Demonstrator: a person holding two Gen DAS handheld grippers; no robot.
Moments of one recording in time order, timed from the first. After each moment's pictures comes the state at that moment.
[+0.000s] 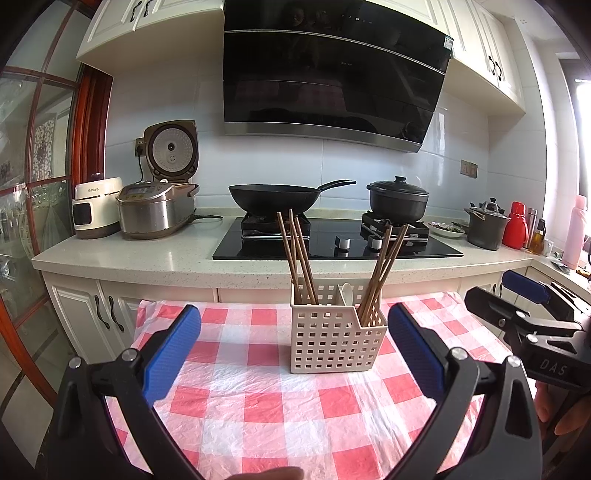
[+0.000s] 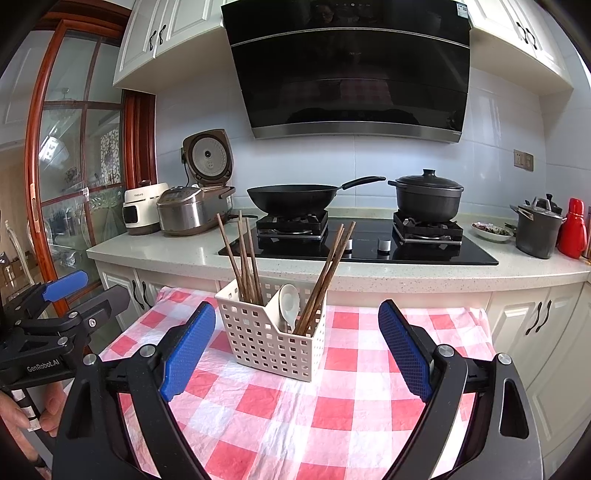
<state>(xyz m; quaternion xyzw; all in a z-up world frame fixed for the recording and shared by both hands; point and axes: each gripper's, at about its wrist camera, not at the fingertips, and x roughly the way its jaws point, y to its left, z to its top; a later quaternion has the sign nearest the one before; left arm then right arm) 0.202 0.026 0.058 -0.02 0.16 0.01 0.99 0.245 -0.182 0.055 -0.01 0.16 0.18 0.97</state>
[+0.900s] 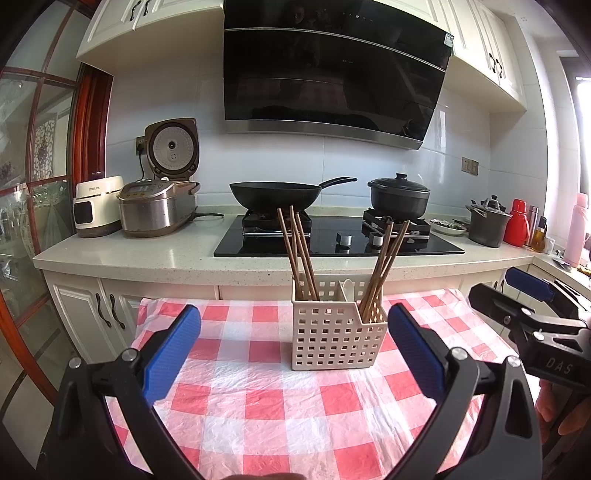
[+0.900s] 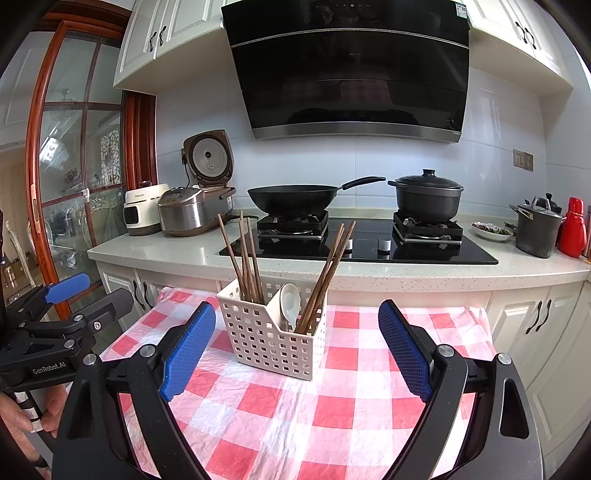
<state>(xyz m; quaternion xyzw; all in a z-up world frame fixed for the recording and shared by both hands) 0.205 0.026 0.056 -0.02 0.17 0.01 0.99 0.242 -0.183 0.054 -0.01 0.16 0.18 0.97</state>
